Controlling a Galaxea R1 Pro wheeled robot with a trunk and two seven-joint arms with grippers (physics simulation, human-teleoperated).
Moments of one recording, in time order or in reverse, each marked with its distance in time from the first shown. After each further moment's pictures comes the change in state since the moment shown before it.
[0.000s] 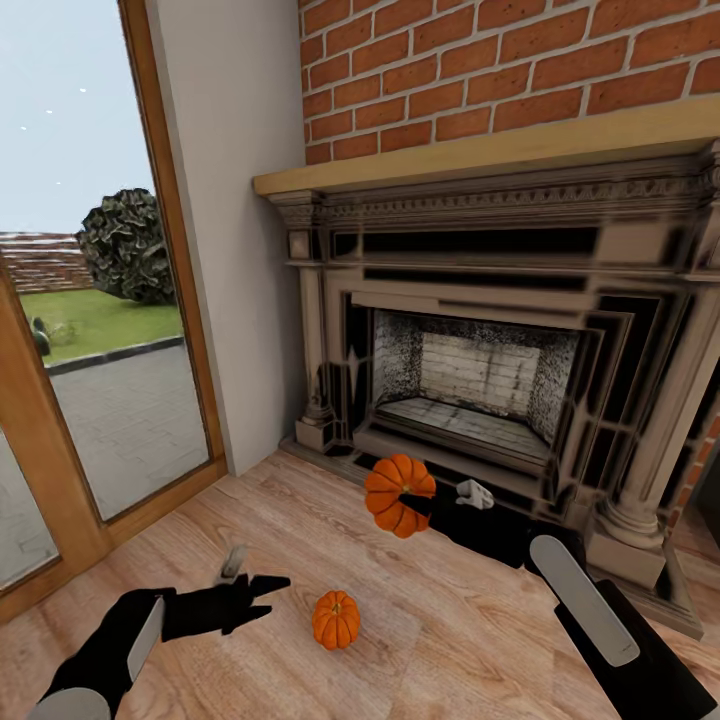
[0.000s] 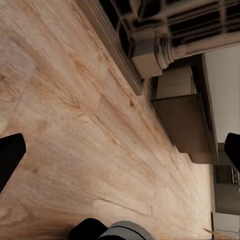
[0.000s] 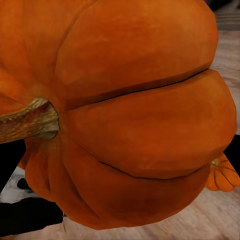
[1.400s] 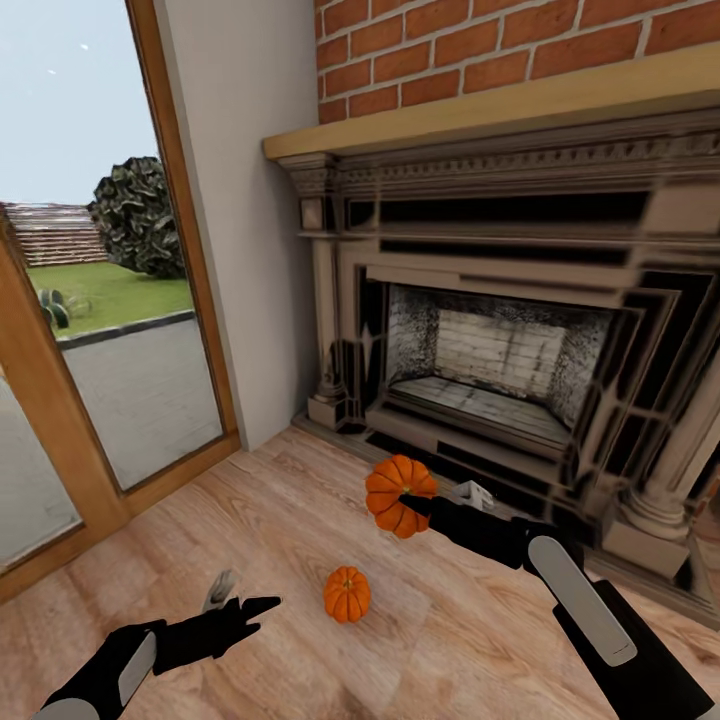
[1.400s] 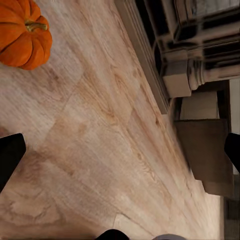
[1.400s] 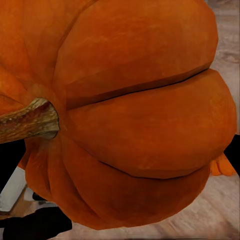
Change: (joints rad) left arm -0.026 0.038 -0.001 0.268 0.073 -0.282 0.043; right arm 0.000 0.004 0.000 0.015 0.008 -0.009 0.001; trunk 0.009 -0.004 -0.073
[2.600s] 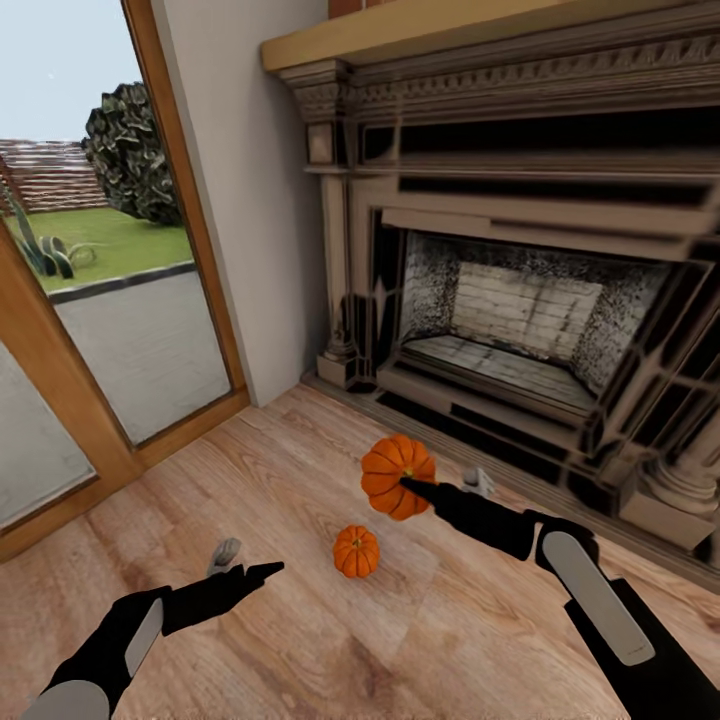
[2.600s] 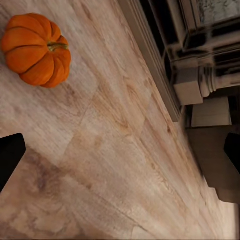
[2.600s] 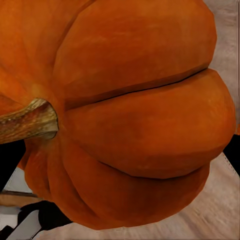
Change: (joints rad) left arm -0.004 -0.020 -0.003 -0.177 -0.003 -0.017 -0.002; right arm 0.008 -0.012 -0.049 -0.050 -0.022 0.007 0.148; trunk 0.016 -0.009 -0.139
